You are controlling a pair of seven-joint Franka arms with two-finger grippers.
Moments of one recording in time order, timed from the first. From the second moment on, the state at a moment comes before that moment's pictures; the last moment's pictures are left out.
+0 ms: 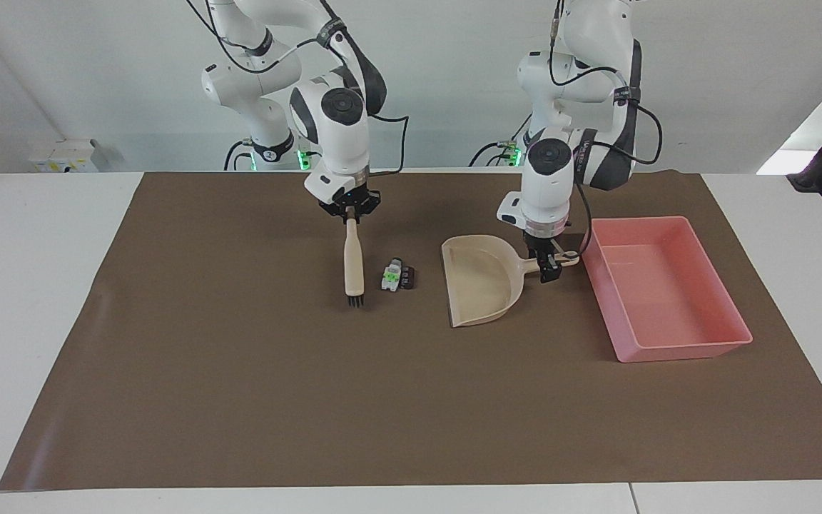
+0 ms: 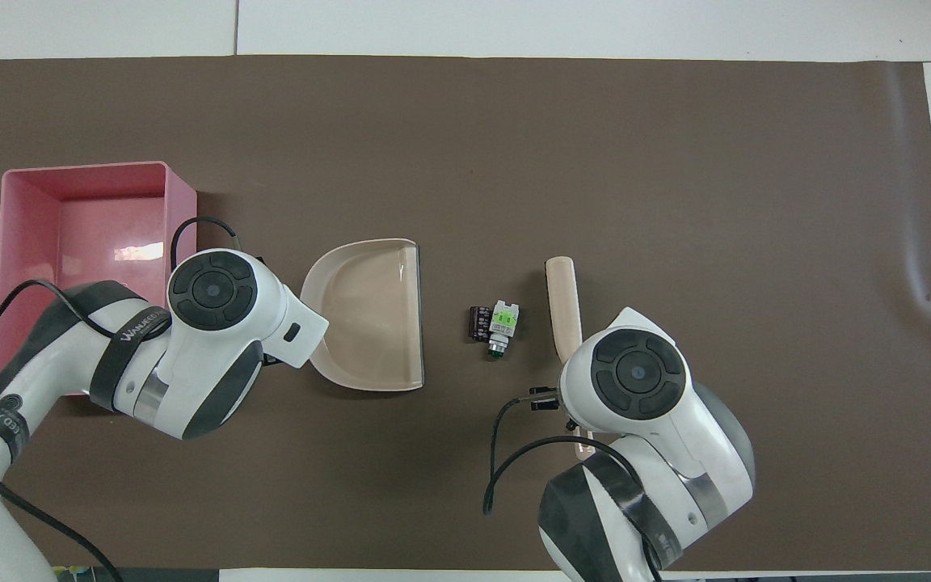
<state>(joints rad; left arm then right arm) -0.40 0.06 -0.02 -2.23 0.25 2.24 0.85 0.52 -0.08 0.04 -2.29 0.03 2.08 0.49</state>
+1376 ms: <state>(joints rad) -0.52 0.11 -0.03 -2.04 0.43 1.92 0.85 0.60 -0.01 0.04 -2.32 0.09 2.19 0.50</state>
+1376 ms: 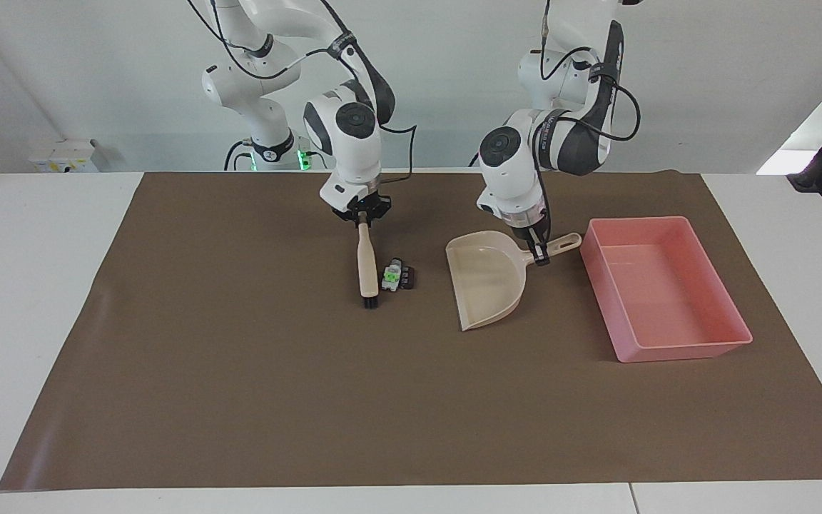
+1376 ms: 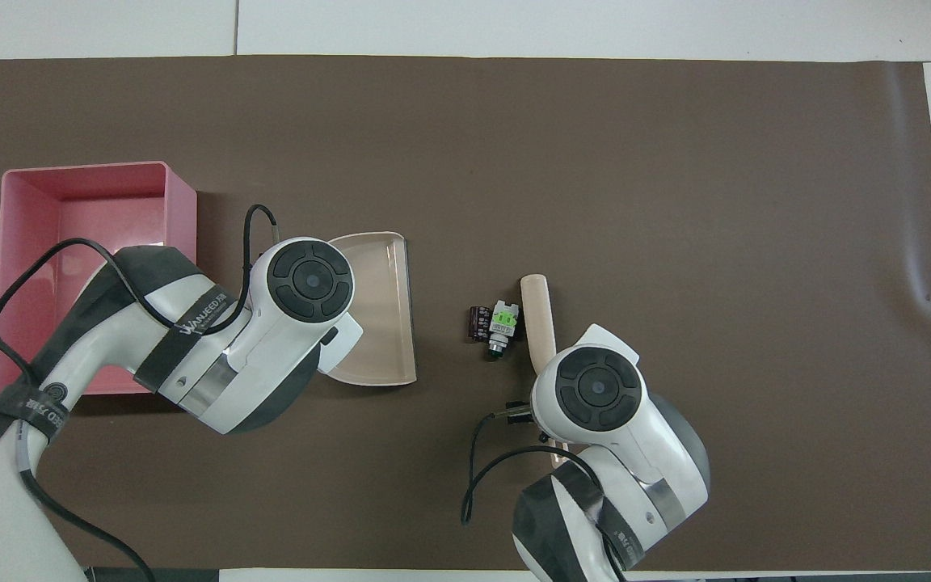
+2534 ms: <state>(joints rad) -0.59 0.20 -0.03 -1.99 0.43 1.90 0.84 0.78 0.20 0.05 -2.09 0.42 2.29 0.51</state>
